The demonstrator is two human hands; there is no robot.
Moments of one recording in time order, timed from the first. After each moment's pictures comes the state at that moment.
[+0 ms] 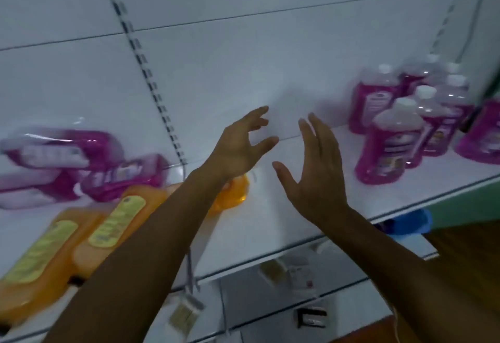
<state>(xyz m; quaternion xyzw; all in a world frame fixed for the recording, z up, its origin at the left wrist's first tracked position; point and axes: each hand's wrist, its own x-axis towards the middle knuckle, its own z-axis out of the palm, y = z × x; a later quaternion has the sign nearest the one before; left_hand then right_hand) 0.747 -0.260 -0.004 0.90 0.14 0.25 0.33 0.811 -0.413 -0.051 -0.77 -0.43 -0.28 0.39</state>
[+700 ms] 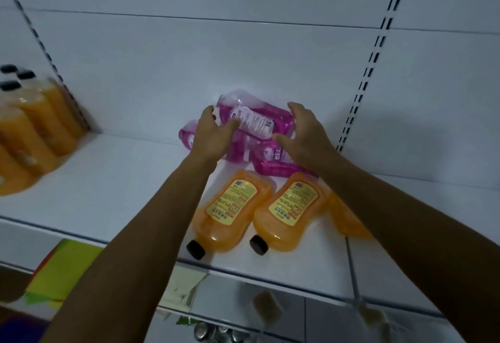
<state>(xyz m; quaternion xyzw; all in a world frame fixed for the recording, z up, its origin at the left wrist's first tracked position) 0.467 -0.070 0.003 0.62 0.48 0.44 0.43 0.643 -0.129 -0.006 -0.70 -0.60 0.04 0.38</state>
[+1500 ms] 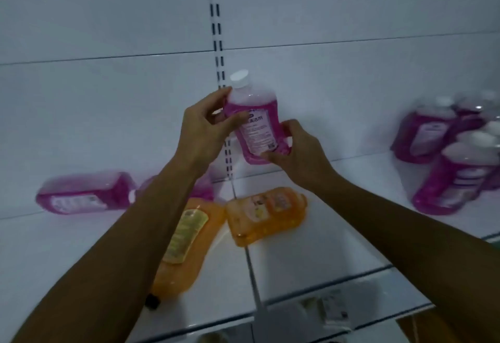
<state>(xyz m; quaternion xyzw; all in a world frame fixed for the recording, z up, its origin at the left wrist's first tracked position) 0.629 -0.146 0.056 0.72 0.15 0.44 0.51 0.767 -0.269 0.013 -0.76 -0.47 0.01 0.44</state>
